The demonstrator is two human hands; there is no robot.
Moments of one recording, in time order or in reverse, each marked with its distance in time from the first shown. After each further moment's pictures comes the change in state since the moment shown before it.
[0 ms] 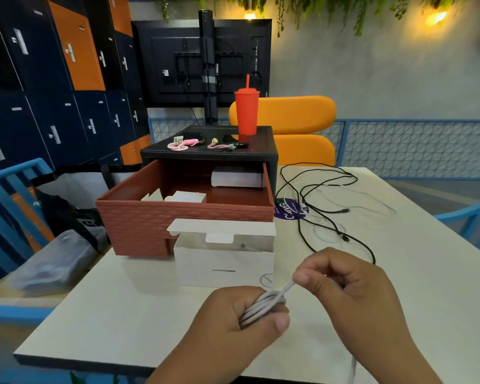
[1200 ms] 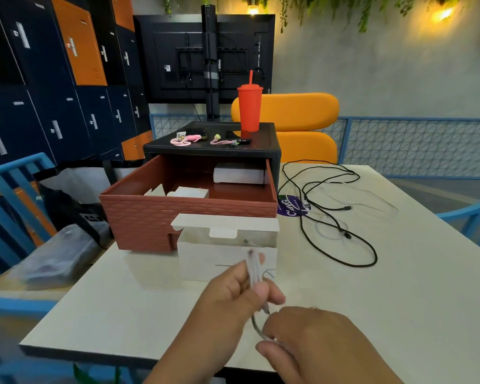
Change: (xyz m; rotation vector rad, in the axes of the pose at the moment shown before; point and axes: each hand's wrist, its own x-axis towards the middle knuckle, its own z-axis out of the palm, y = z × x) left_hand 0.007 -0.002 0.003 -0.389 0.126 -0.098; right_hand -0.023 -0.001 0.024 -0.861 -0.461 -0.290
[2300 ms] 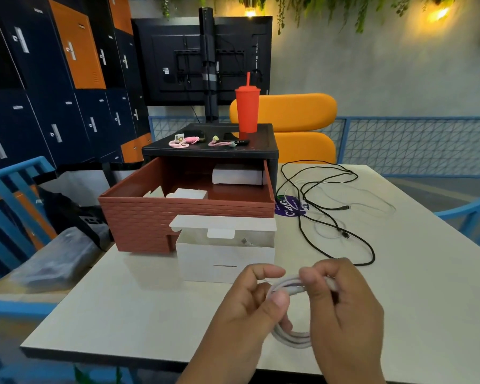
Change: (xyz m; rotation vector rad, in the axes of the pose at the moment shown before) left_hand -0.010 -0.003 0.021 -0.046 -0.007 -0.023; right_hand 0.003 0.009 0.021 0.645 0.792 0.350
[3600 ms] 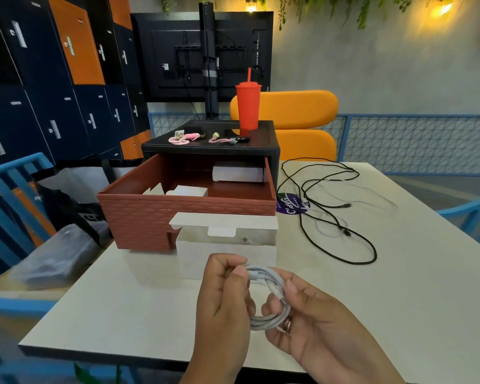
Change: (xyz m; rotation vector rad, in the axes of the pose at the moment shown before) left_hand 0.009 -0.003 -0.001 0.083 0.482 0.181; right_hand 0.005 0.016 0.001 1.181 -0.686 1.008
